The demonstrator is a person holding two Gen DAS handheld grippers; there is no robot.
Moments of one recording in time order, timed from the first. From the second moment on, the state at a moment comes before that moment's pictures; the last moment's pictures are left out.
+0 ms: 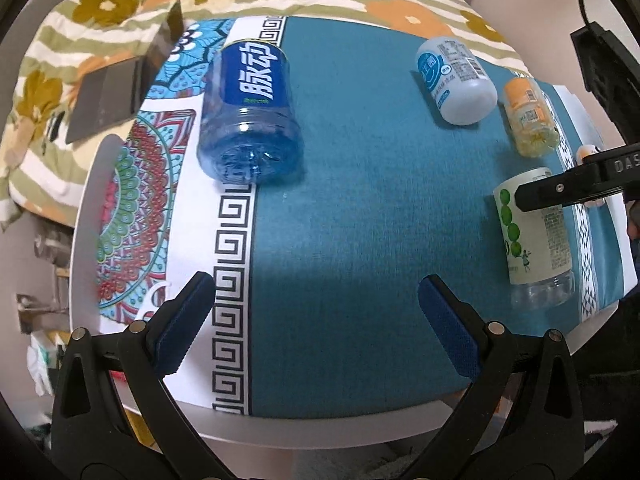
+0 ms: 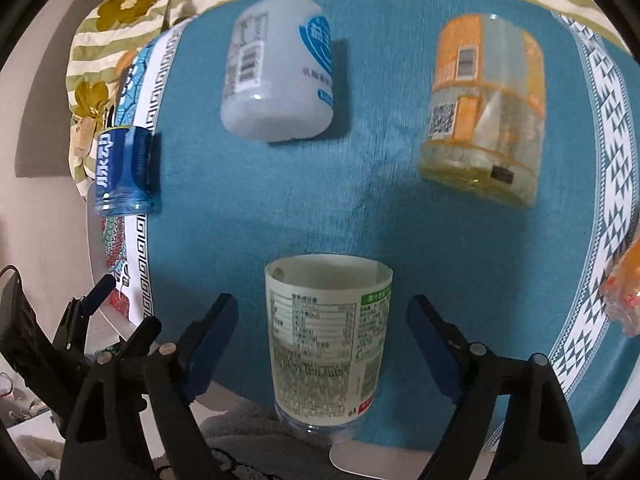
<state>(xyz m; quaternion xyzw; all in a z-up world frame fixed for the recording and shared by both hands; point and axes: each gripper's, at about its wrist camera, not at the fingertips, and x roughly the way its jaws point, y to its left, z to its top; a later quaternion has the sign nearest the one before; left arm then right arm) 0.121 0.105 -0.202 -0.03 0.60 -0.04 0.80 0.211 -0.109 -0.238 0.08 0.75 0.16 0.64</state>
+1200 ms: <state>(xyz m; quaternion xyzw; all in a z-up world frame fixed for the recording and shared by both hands) 0.121 0.097 -0.180 0.00 0.58 -0.05 0.81 0.166 -0.125 -0.179 0.10 0.36 0.05 0.93</state>
